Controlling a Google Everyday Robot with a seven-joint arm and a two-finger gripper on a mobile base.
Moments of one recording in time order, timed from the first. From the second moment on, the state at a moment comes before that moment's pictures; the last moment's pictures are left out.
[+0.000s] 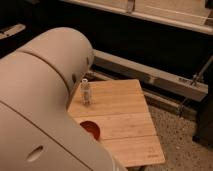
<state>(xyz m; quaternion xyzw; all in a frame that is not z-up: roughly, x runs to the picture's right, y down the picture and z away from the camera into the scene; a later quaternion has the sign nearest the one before) -0.351 0.221 0.739 -0.30 -0.27 0.04 0.92</state>
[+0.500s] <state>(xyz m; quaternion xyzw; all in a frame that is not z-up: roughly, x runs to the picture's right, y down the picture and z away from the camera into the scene) -0.348 0.222 0.750 -0.30 -0.26 0.04 0.92</state>
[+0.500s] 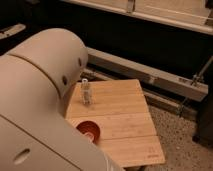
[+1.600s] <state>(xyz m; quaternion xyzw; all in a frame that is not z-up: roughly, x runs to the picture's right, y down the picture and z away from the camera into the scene) -0.348 0.233 0.768 -0.32 -0.25 0.04 0.91</state>
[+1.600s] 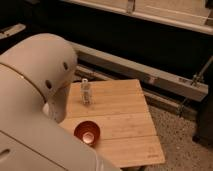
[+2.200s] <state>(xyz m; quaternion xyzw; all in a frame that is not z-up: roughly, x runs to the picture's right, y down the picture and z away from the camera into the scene) -0.344 0.240 0.775 -0.33 -0.24 0.03 0.91</state>
